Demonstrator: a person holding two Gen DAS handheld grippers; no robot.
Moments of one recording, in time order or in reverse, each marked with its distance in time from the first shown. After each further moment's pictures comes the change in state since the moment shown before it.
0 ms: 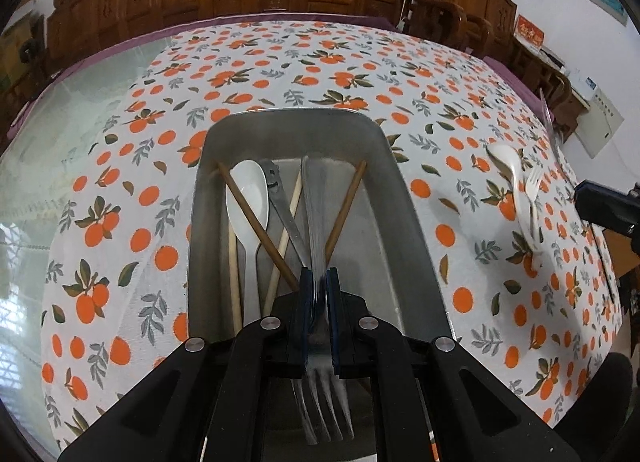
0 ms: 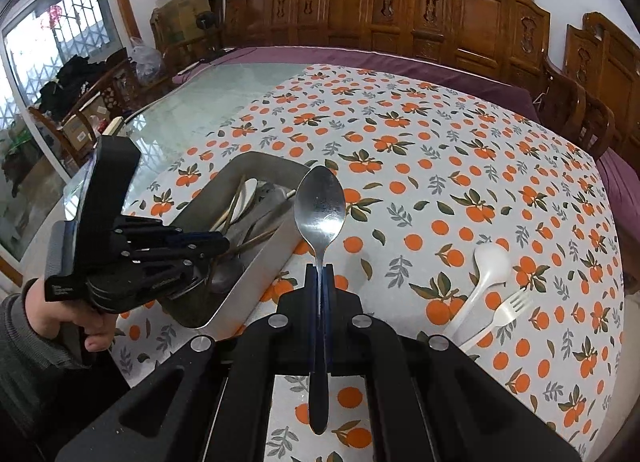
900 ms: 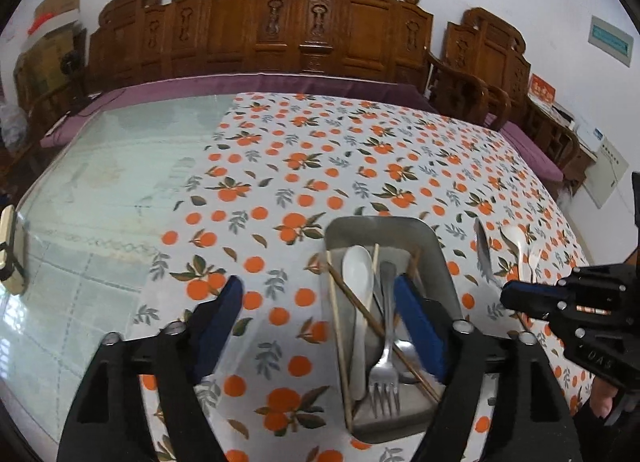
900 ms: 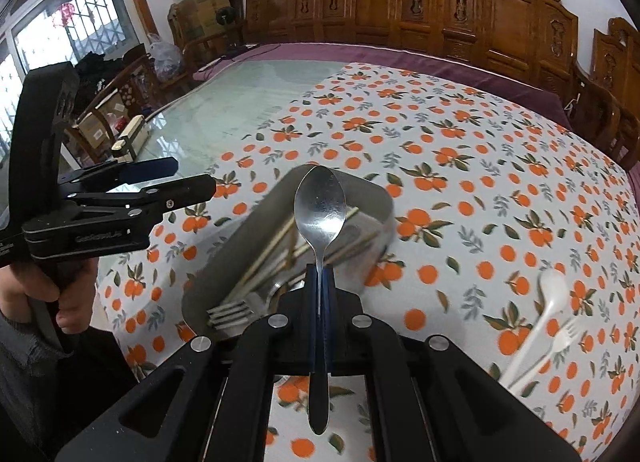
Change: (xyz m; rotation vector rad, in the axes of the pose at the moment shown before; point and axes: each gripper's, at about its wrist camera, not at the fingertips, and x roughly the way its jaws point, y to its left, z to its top) left arm -0.080 0.069 0.022 -0.070 -0.200 0.056; right arm 0.039 0.060 0.030 -0.016 0.011 0.078
